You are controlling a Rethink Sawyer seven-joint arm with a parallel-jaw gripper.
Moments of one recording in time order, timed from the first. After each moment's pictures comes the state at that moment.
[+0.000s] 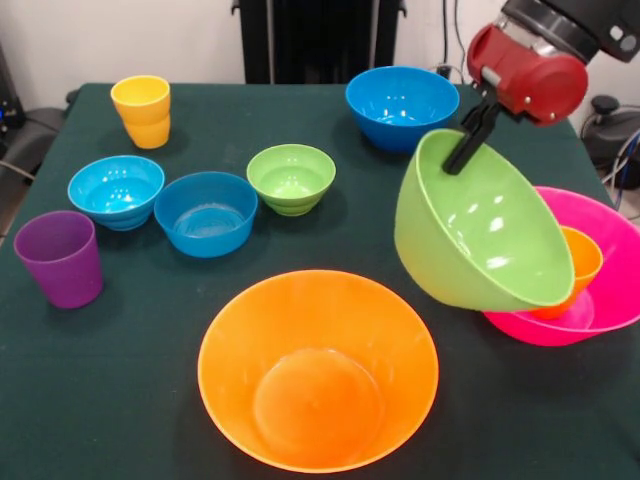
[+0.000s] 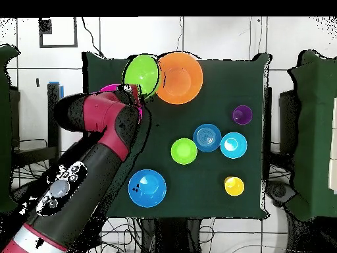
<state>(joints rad) 0.48 -0.13 -0.95 1.21 0.59 0.60 3.05</state>
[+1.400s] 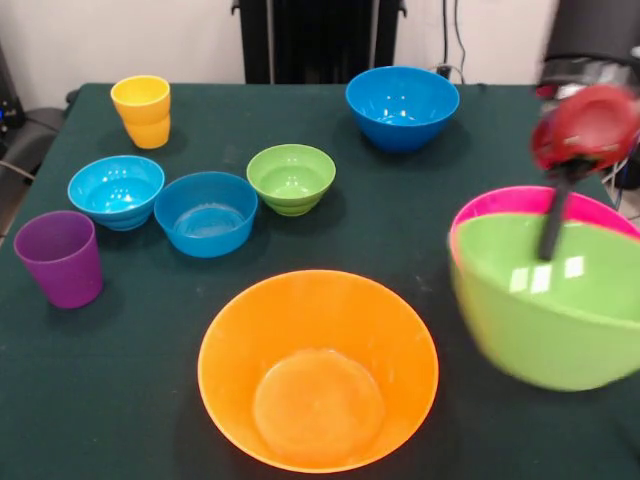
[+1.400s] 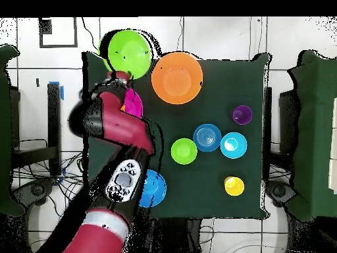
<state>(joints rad) 0.26 -0.40 -0.33 1.47 0.58 -0.11 3.24</state>
